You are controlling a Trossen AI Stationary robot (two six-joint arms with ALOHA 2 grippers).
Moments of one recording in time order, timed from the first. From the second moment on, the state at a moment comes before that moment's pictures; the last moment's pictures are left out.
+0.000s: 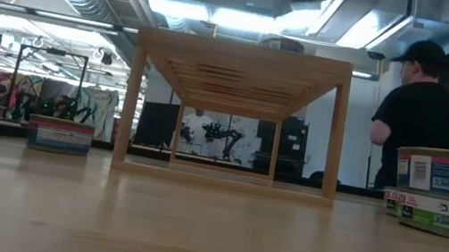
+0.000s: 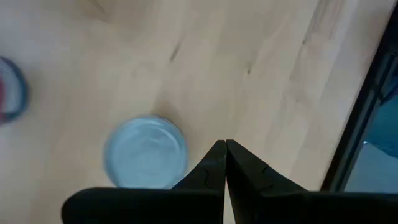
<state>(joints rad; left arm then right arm) -0.66 1.51 1.23 -1.03 -0.18 -1.03 0.43 1.88 1.81 -0.89 0.37 -0.23</state>
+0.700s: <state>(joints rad) -0.69 1.51 1.01 -0.87 -0.11 -1.19 0.47 2.16 1.80 -0.71 0.45 -0.35</state>
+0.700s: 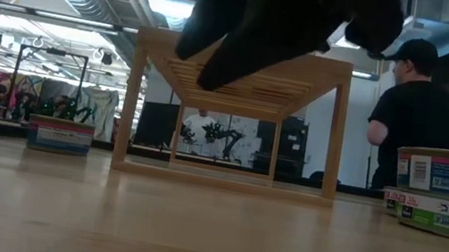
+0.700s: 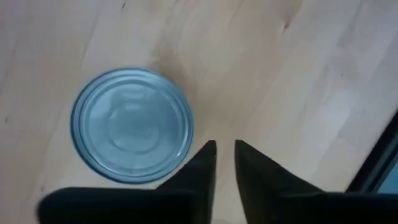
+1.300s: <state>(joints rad) -0.73 1.52 0.95 -0.82 -0.09 -0.99 0.47 2.17 1.80 -0.62 0.41 -0.35</state>
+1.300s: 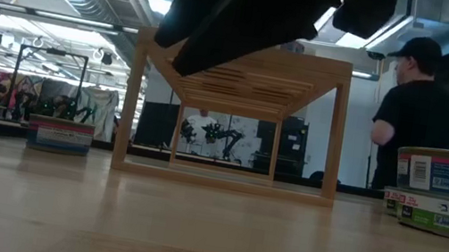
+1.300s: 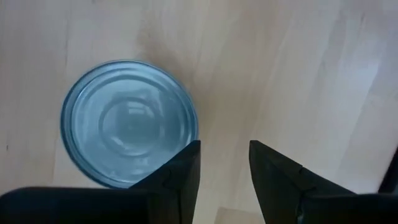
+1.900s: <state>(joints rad) -0.74 1.63 0.96 -0.83 -0.12 -0.92 0.47 2.17 1.80 -0.59 0.41 -0.35</state>
